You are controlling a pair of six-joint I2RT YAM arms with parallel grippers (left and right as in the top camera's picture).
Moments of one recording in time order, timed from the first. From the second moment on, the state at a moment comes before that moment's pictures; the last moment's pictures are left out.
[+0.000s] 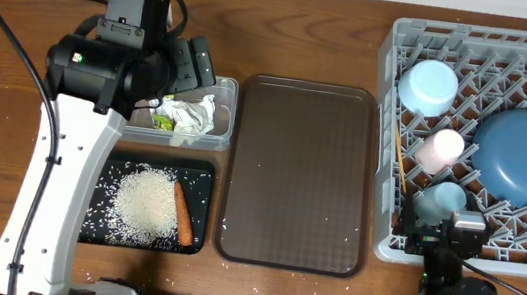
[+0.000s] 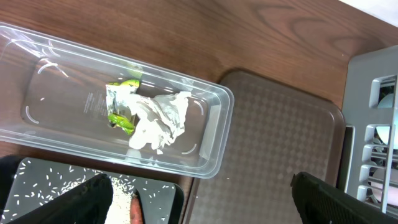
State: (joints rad) left arm -0.17 1.49 1.68 -1.18 0.01 -0.48; right arm 0.06 0.01 0.01 -0.07 0.03 -0.01
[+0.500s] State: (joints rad) left arm -0.17 1.49 1.68 -1.18 0.01 -0.48; right arm 0.06 0.01 0.01 -0.07 0.03 -0.01
